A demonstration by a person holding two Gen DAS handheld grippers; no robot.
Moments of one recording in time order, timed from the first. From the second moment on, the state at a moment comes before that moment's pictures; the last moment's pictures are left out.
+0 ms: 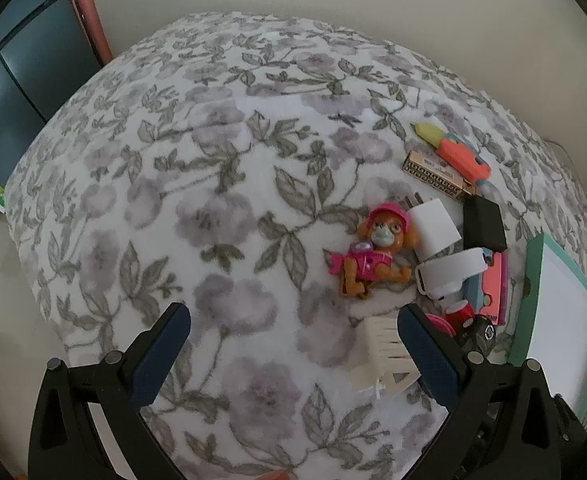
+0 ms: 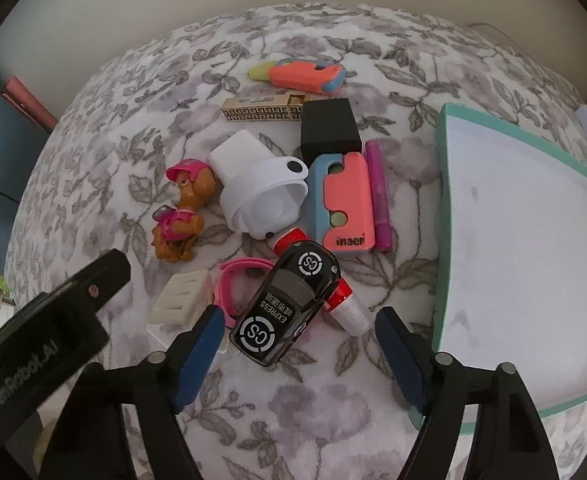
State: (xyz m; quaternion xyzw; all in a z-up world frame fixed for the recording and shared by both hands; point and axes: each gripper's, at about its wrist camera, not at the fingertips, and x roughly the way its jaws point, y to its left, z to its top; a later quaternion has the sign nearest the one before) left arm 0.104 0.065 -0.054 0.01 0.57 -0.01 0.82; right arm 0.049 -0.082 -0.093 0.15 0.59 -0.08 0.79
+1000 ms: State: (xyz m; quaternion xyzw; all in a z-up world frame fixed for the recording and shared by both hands) left arm 0.080 0.046 -0.079 -0.04 0.61 -0.06 0.79; right arm 0.022 -0.124 -0.099 0.26 0.58 -0.07 0.77
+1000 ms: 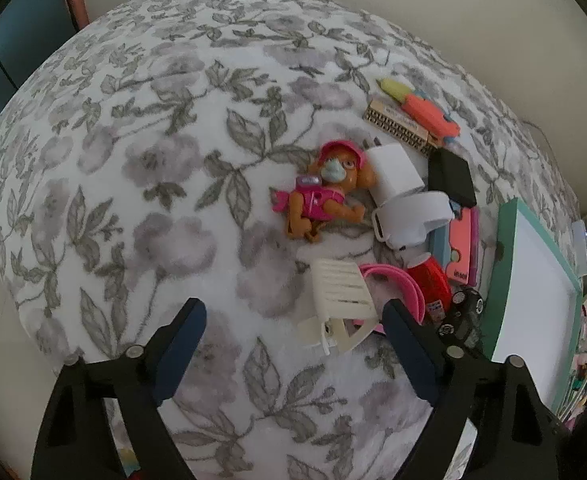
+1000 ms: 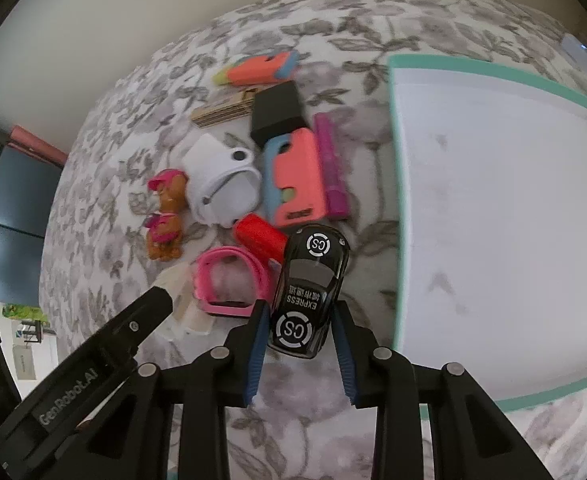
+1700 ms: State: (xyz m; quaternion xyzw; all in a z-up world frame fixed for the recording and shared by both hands) left arm 0.088 0.030 -0.104 -0.01 0.59 -0.07 0.80; right arm 0.015 -0.130 -0.101 0.25 0.59 -0.07 0.76
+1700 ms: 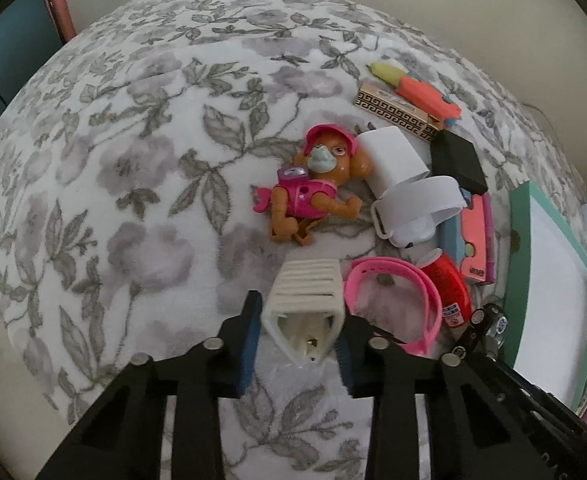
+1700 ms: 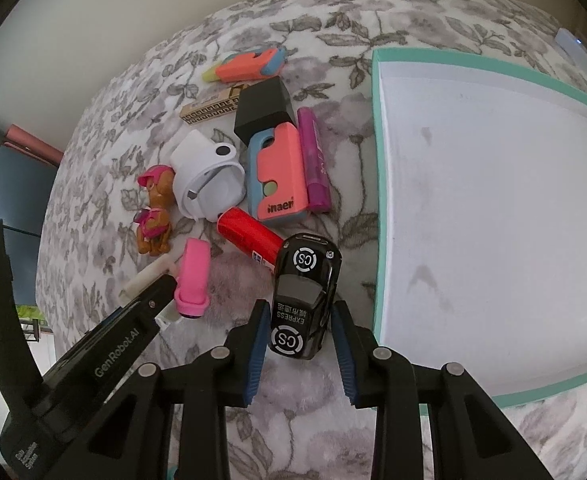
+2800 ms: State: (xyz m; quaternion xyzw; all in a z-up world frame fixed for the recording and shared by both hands) left arm 0.083 0.027 -0.045 -0.03 0.55 -0.10 0.83; right arm 0.008 -0.146 -0.087 0.29 0.56 -0.05 0.77
